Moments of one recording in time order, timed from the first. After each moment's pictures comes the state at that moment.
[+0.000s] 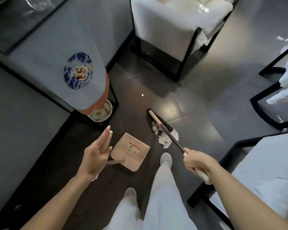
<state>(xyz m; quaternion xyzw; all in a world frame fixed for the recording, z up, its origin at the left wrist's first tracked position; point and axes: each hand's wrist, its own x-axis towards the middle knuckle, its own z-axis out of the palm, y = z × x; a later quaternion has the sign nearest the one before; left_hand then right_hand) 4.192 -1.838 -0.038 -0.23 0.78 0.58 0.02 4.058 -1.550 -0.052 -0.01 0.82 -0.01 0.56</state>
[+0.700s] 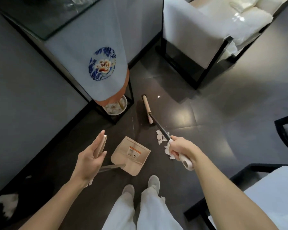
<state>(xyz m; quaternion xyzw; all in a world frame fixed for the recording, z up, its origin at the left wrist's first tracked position) 4.236 -1.832 -0.030 -0.35 0.77 0.54 -0.04 4.023 -1.617 -0.063 -0.03 0.81 -0.21 0.55</state>
